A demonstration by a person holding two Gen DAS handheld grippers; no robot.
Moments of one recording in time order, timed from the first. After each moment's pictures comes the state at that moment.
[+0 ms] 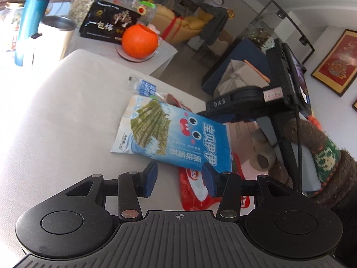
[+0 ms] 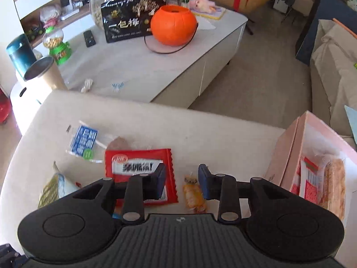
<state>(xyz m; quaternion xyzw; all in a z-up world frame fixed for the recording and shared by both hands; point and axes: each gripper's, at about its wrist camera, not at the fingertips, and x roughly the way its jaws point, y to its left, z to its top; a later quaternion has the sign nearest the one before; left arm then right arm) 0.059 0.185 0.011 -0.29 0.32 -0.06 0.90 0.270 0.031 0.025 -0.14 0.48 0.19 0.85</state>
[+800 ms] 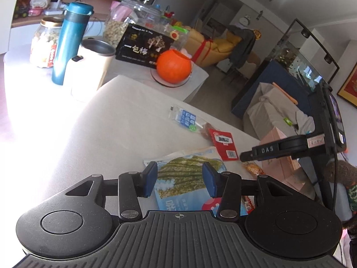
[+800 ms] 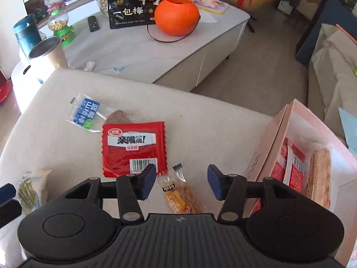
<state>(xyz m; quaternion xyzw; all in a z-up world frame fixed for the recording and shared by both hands) 0.049 0.209 0.018 -0.28 0.29 0.04 0.92 0.251 0.016 0.034 -0.18 0.48 0.19 0.83</state>
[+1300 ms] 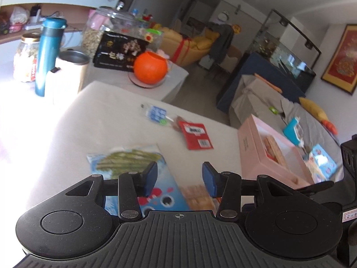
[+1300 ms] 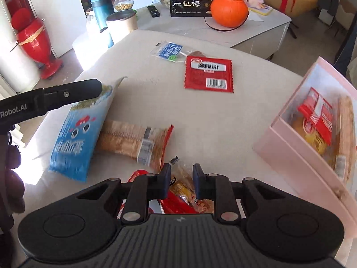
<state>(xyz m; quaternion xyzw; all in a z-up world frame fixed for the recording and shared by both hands) 0.034 0.162 0.035 -0.22 0.29 -0.02 0.93 0.120 -0.029 0.037 -0.16 0.48 0.32 0.80</state>
